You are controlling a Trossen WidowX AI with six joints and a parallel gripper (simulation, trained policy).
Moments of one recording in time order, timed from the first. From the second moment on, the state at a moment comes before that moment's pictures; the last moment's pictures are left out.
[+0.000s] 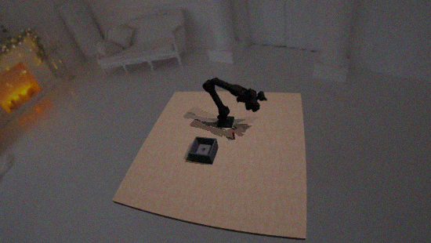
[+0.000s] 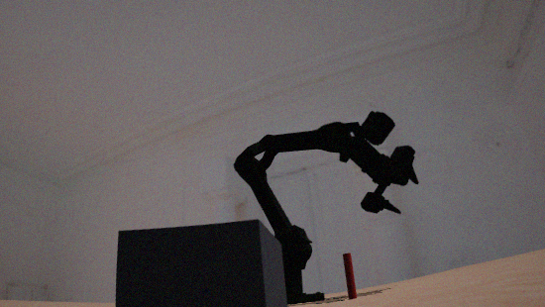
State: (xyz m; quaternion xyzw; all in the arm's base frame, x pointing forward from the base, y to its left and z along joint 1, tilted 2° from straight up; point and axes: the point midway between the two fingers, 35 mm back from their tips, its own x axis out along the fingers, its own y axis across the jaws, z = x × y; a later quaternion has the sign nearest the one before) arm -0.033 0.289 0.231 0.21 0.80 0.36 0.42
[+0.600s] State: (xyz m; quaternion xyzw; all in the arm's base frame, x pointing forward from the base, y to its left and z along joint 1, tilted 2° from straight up) arm 0.098 0.248 0.207 0.32 0.70 0.17 0.61
